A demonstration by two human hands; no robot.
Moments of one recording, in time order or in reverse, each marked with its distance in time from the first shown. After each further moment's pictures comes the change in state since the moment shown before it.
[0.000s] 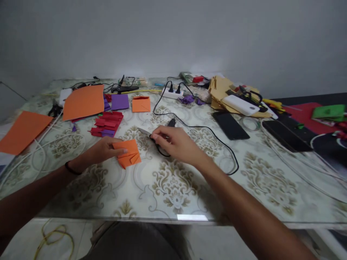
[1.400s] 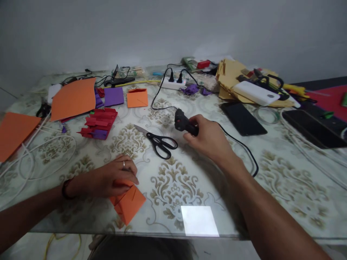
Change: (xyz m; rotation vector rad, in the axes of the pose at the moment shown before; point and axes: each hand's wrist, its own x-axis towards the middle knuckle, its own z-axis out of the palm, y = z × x) left_hand -0.017 0.005 0.047 0.324 -0.355 0.492; right_hand -0.019 0.097 -0.035 -0.534 0.290 0.247
